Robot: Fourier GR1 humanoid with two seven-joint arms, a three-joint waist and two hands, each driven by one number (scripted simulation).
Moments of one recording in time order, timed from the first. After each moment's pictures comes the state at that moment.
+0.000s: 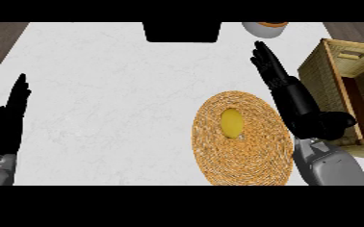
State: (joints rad) left arm -0.06 0.59 -0.09 -1.37 0.14 0.37 0.00; right arm -0.28 -0.29 0.24 -1.70 -0.15 -0.09 0.11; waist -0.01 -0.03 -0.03
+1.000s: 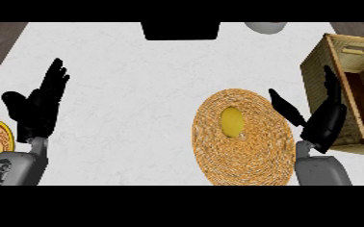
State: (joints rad) left arm -0.17 0.46 -0.12 -1.45 0.24 0.31 0.09; right arm -0.15 -0.17 0.06 -1.52 0.66 -0.85 0.37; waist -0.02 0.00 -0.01
